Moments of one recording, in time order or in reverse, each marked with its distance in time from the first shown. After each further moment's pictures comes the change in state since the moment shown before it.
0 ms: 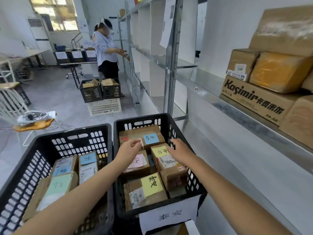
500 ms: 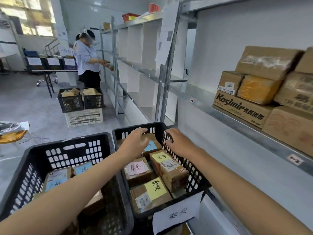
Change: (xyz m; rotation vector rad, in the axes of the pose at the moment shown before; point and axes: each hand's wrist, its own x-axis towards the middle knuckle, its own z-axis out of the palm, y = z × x) left_hand -0.006 0.033 -0.065 0.220 -0.079 0.420; right_hand -0.037 -0.094 -0.024 -0.297 0.184 -0.121
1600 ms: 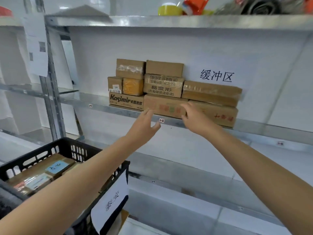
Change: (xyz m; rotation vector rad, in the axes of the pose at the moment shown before) left_hand -0.096 0.240 0.057 -0.233 -0.313 0.828; right_hand -0.323 -0.004 -0.175 -0.289 0.555 0.679
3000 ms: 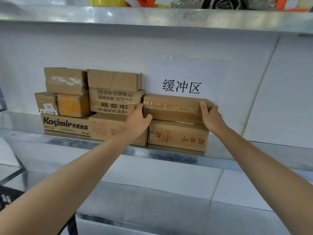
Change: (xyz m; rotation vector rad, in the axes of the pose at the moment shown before) left_hand 0.212 0.058 0.109 -0.180 0.013 -0.147; right_hand 0.097 0.215 -0.070 0.405 0.339 0.534
